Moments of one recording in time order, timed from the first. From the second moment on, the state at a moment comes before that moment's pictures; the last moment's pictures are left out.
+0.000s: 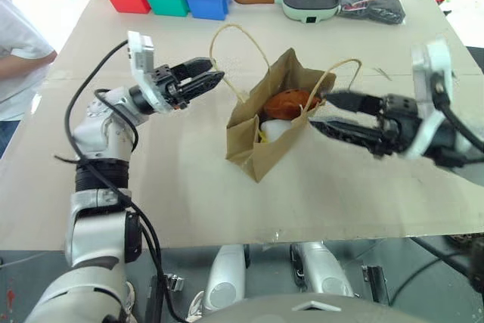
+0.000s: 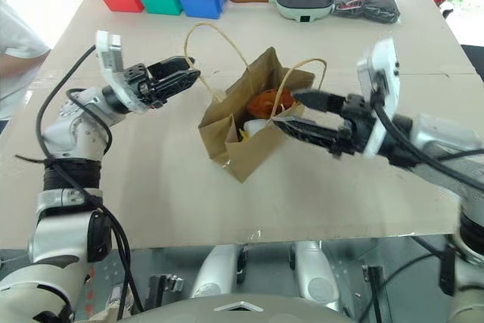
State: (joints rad) left arm -0.64 0.62 0.22 0.31 -0.65 0.39 -1.17; right arm -0.40 -0.82 -0.33 -0.66 1.44 1.09 0.36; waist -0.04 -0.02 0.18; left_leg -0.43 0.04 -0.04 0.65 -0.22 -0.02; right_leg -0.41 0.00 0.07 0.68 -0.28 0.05
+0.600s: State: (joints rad) left arm -0.08 0.55 0.19 -0.41 -0.72 0.54 -0.91; right arm -0.39 -0.52 0.28 -0.45 0.67 0.68 0.47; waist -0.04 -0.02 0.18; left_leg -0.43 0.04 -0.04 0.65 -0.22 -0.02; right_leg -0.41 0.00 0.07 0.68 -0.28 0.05
